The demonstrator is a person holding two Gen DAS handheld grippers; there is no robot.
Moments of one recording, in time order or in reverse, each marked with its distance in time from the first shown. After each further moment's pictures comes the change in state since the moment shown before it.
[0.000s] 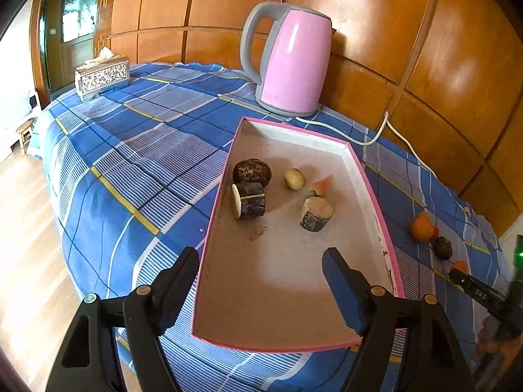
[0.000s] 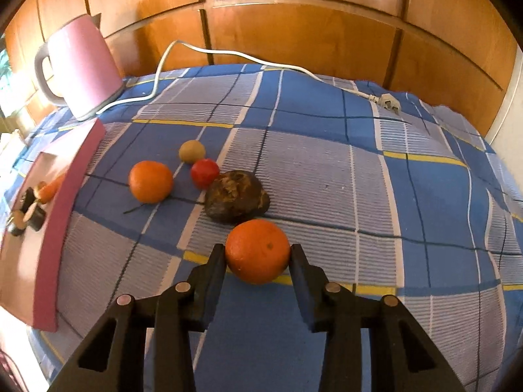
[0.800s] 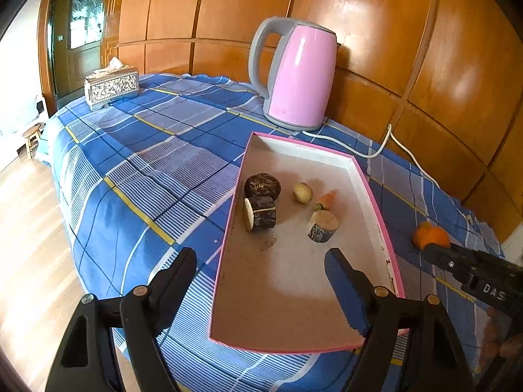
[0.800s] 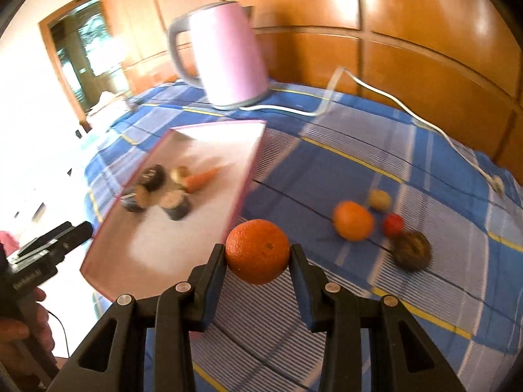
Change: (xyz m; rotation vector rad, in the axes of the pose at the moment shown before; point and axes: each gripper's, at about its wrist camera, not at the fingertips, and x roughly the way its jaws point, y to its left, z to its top) left arm -0.012 0.008 0.003 -0.004 -0.053 0.024; right arm -0.041 0.129 0.018 -0.297 -0.030 0.363
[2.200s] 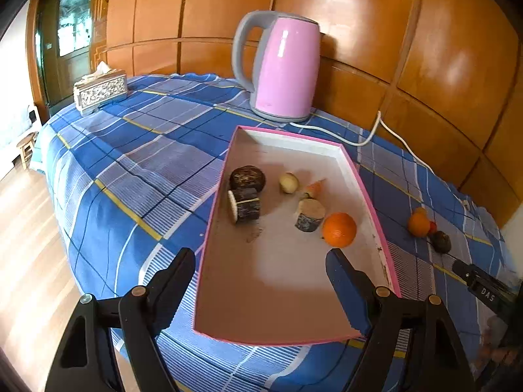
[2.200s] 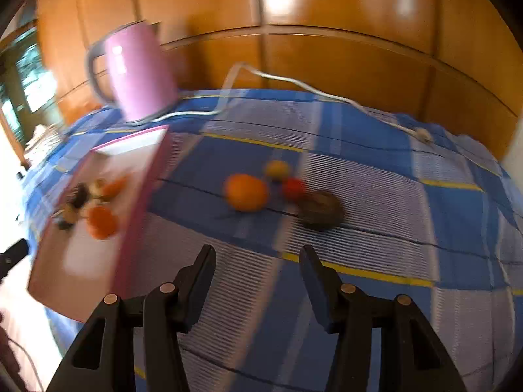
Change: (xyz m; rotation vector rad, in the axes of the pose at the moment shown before) left arm 0.000 -0.018 -0.005 0.059 0.023 -0.016; right arm -0.020 -0.060 -0.045 0.231 -0.068 -0.313
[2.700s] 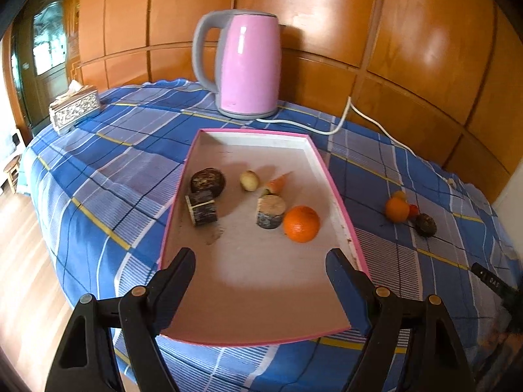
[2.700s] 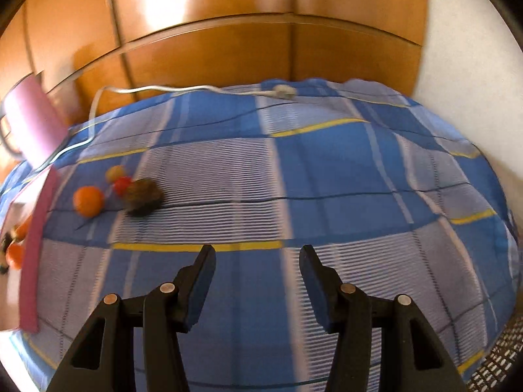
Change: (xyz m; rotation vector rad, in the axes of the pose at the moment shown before) left arm 0.003 -0.037 0.002 0.103 0.017 -0.049; right arm -0.018 -0.123 -0.039 0.289 -0.003 -0.272
